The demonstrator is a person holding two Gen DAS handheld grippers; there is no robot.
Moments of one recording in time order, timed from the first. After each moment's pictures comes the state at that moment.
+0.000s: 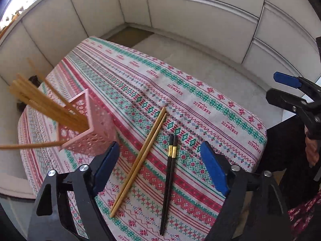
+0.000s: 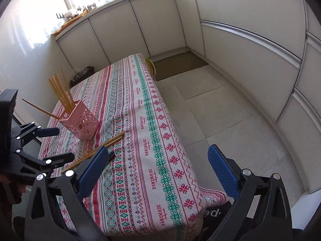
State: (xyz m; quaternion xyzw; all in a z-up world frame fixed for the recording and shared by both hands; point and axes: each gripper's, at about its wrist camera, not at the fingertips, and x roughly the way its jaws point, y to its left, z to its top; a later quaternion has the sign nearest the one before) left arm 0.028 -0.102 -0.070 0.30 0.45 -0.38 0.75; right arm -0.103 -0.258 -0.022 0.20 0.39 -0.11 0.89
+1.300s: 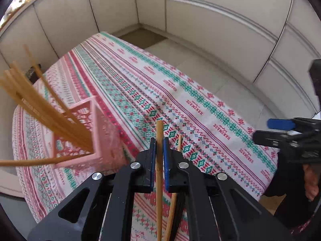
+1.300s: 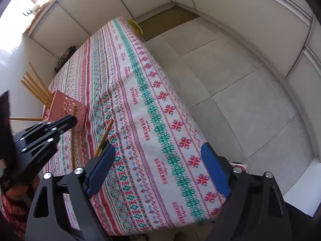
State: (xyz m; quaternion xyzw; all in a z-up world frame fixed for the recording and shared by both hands) left arm 0.079 -0.070 -0.069 0.22 0.43 -0.35 0.80; right arm -0.030 -0.264 -0.073 0.30 0.53 -0.12 0.79
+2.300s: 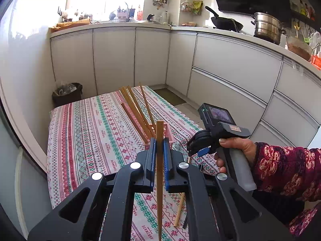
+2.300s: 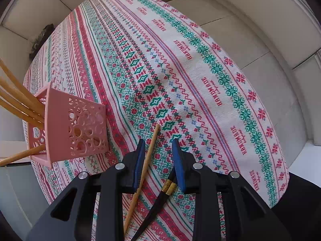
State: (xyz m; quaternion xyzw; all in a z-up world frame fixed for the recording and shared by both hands) left arm -0.005 0.094 0.035 0.06 0.28 -0.33 0.90; right arm 0.097 -0.156 -0.101 0.28 0.63 -0.17 0.71
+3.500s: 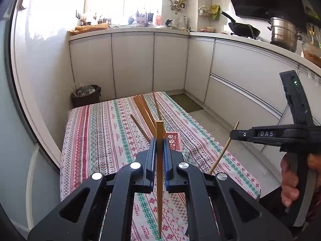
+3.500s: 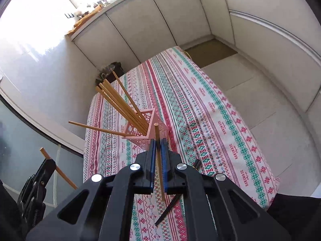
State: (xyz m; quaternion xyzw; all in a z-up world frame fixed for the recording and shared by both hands) left arm -0.019 0.081 0.058 0.05 0.27 -0.25 0.93; right arm -0.027 -0.142 0.071 0.26 0.39 -0.05 0.88
